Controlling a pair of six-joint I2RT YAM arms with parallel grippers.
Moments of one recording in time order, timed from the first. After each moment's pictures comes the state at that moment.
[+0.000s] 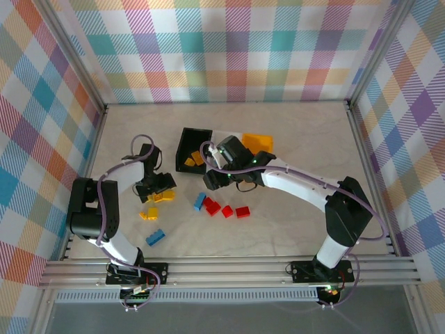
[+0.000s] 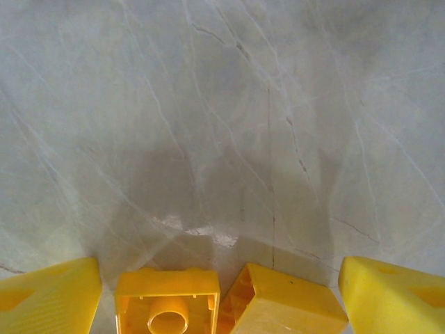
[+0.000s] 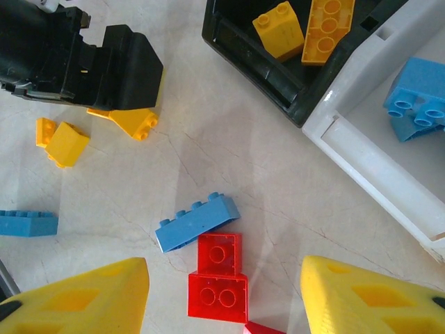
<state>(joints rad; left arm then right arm) -0.13 1.64 0.93 -0.70 0.05 -0.60 0.86 1.68 1.32 -0.52 -0.16 0.26</state>
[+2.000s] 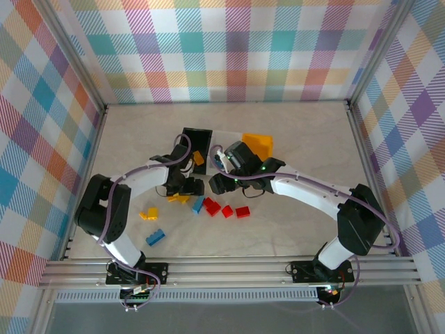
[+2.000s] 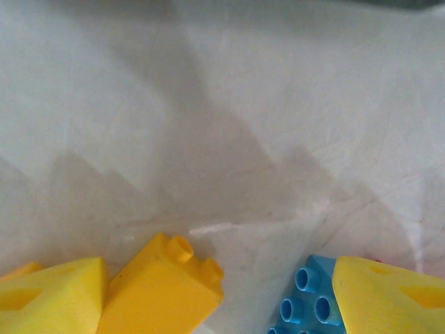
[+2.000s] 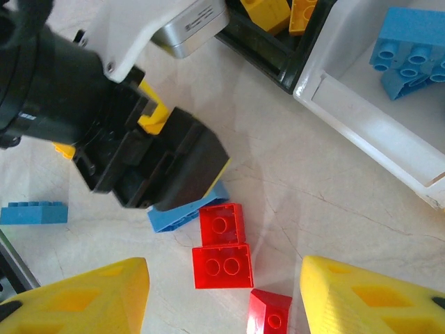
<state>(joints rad) -0.43 1.65 0.98 -0.66 0.12 -0.38 0.86 1.57 1.19 -0.49 -0.16 0.34</state>
